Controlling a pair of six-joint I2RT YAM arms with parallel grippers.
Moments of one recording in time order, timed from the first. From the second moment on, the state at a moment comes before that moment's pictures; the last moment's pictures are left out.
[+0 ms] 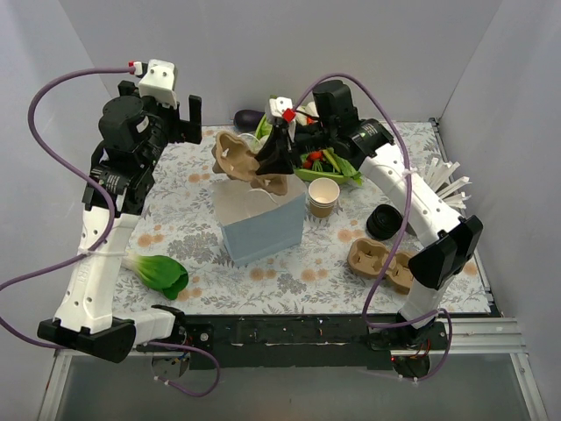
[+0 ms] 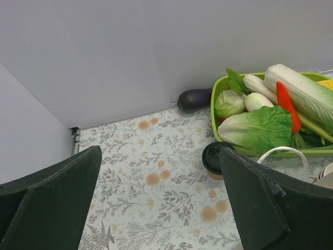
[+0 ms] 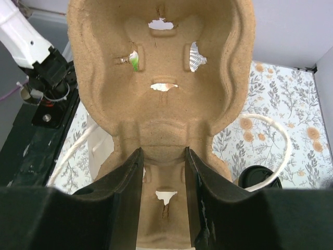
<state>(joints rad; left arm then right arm) -0.28 1.22 1.70 -0.54 -0.13 0.14 0.66 1.76 1.96 -0.62 -1.02 -0.47</state>
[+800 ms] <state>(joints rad) -0.19 1.29 1.37 -0.33 -0.13 0.07 0.78 1.79 1.95 -1.08 -0.71 -1.03</state>
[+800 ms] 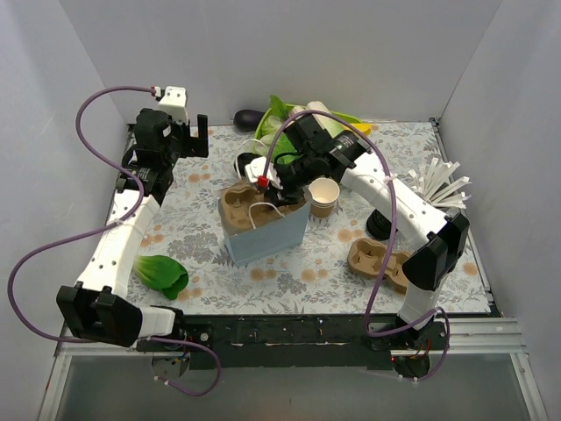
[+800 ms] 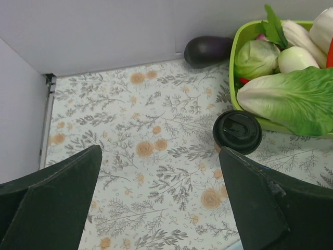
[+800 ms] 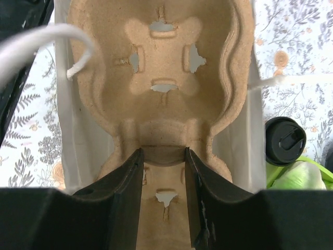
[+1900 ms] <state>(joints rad) -0.12 1.47 1.06 -0.38 0.74 0.01 0.85 1.79 1.95 -1.31 -0.57 -0.95</state>
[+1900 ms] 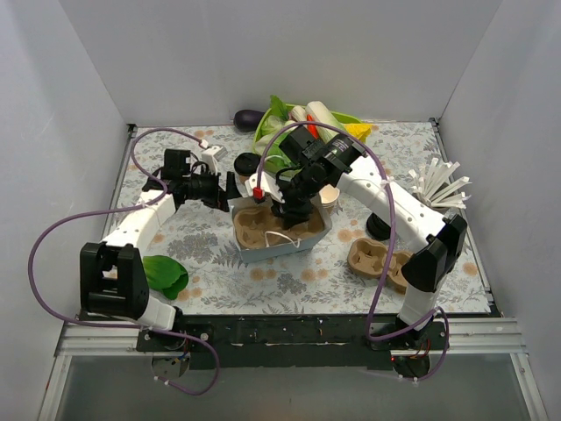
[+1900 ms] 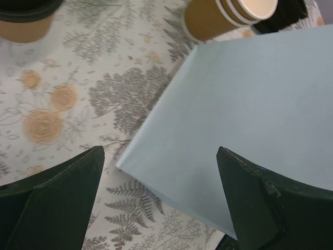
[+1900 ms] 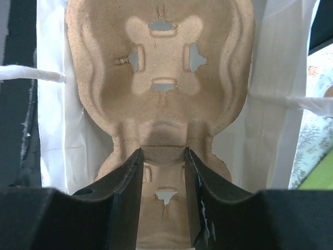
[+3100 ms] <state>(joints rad) -0.18 1.43 1.16 -0.58 0.60 0.07 0.85 1.72 1.76 -1.35 -0.54 -1.09</state>
